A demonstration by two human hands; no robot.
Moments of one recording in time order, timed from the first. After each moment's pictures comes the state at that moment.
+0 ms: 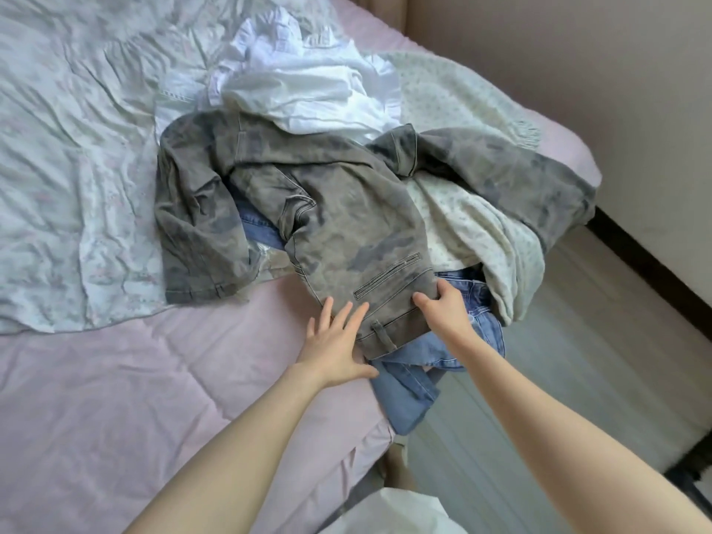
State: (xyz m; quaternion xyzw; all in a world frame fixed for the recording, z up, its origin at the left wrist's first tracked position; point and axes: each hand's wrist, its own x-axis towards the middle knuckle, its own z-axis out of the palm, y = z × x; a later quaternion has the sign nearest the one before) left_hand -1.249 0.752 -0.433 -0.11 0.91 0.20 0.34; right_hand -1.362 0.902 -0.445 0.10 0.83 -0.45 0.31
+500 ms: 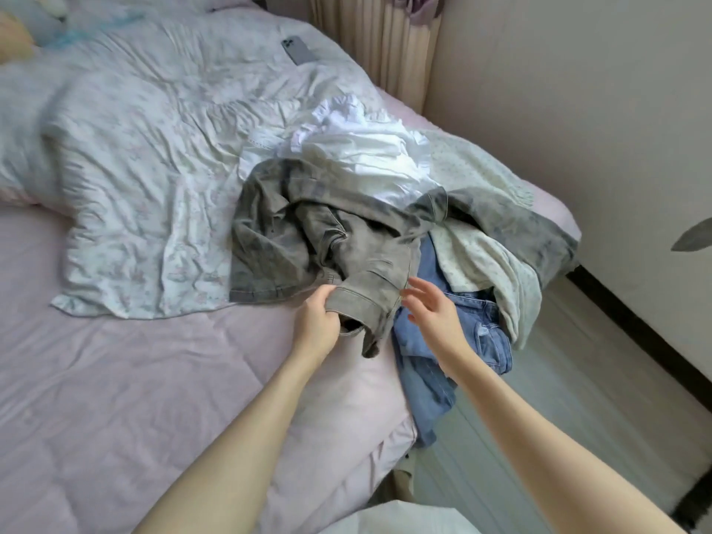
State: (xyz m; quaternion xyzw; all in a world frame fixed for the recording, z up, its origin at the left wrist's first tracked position) left_hand -1.176 0.694 -0.318 -0.36 0.80 0.48 -0.07; right_hand -1.253 0.843 -0.309 -0.03 0.77 -0.58 0.27
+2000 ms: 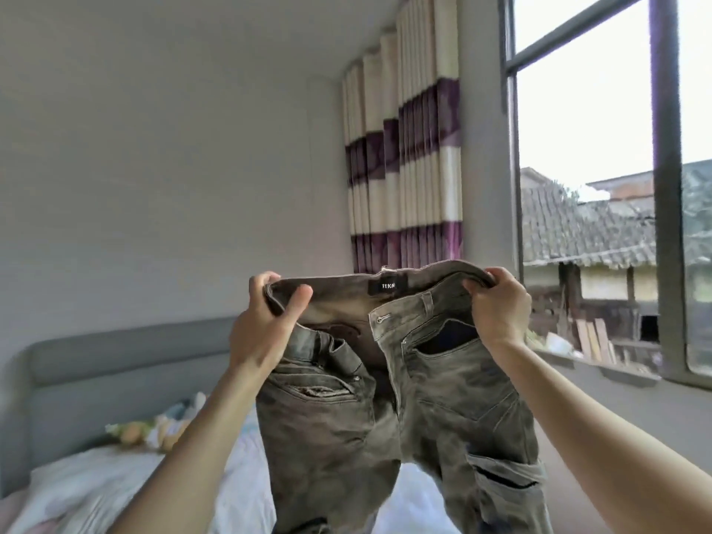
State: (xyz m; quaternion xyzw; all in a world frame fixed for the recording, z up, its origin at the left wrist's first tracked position) left_hand -1.055 0.551 0.204 -0.16 0.77 0.31 -0.54; right_hand -1.236 0.769 0.217 -0.17 0.69 -0.61 -0.35
